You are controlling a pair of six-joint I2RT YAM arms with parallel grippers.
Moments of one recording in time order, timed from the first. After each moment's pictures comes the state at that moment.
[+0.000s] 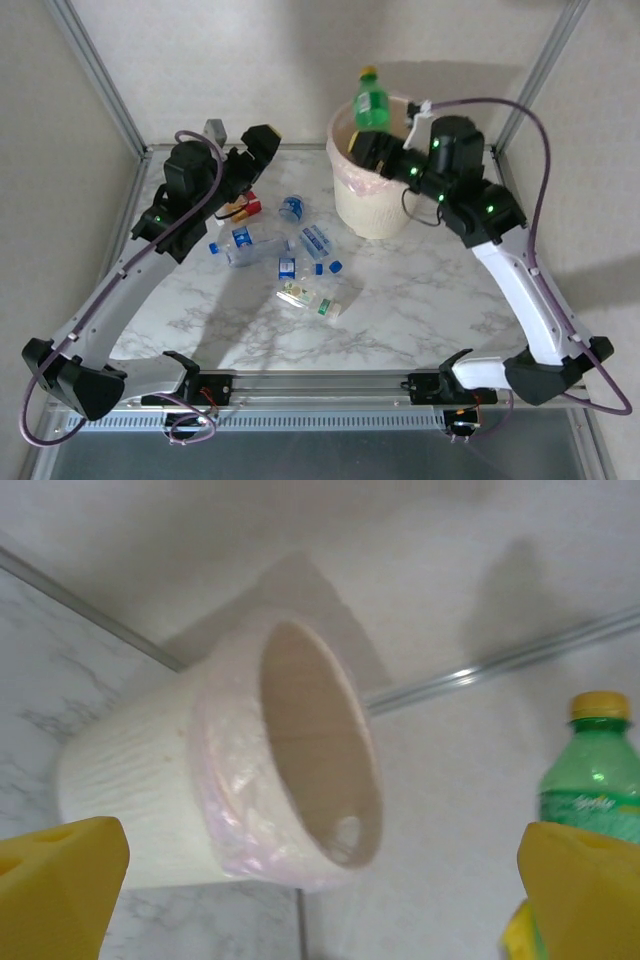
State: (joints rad) left arm -0.44 1.23 1.34 -0.28 0.07 -1.07; right arm 0.54 1.34 1.75 -0.64 -0.15 0.64
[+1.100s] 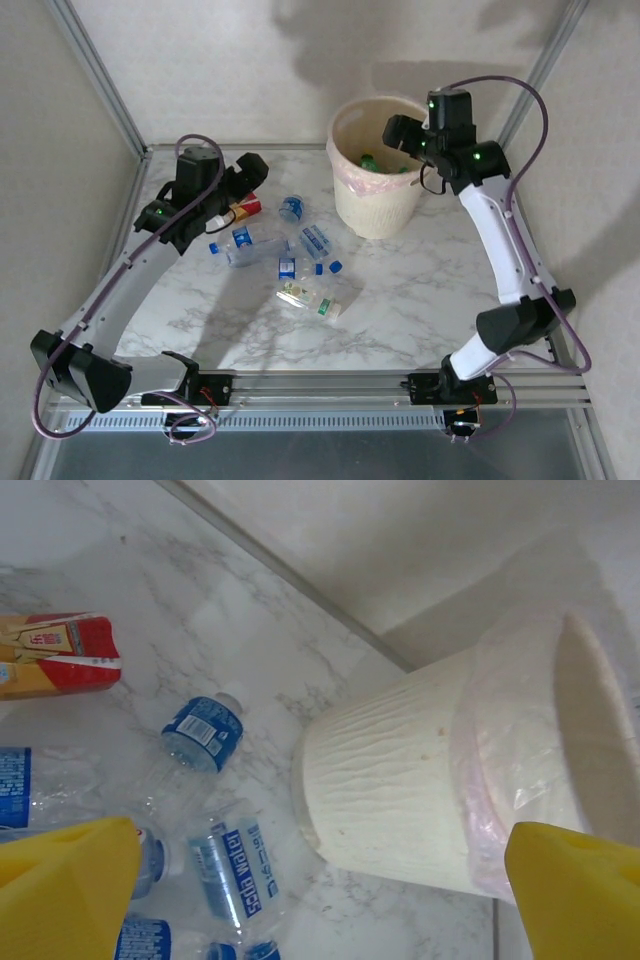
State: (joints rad) left arm -0.36 1.28 1.33 -0.57 -0.04 -0.92; right arm 0.36 1.55 1.88 -0.86 0.08 0.48
